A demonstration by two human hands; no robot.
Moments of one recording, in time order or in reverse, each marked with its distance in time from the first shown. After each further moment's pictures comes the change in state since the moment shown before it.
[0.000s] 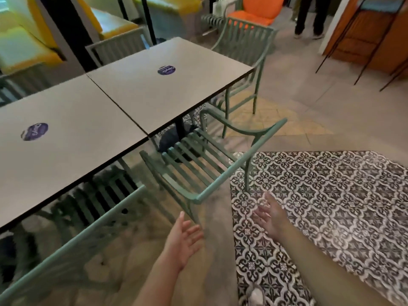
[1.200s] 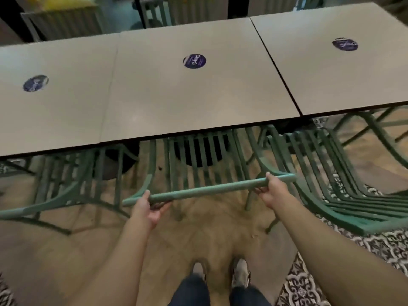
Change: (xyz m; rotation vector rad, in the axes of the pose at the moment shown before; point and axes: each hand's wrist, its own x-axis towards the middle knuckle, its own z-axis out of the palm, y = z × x) left_hand -0.012 0.082 -0.409 -0.973 0.495 0.180; right_hand -0.020 0.168 0.363 -0.238 -0.210 0.276
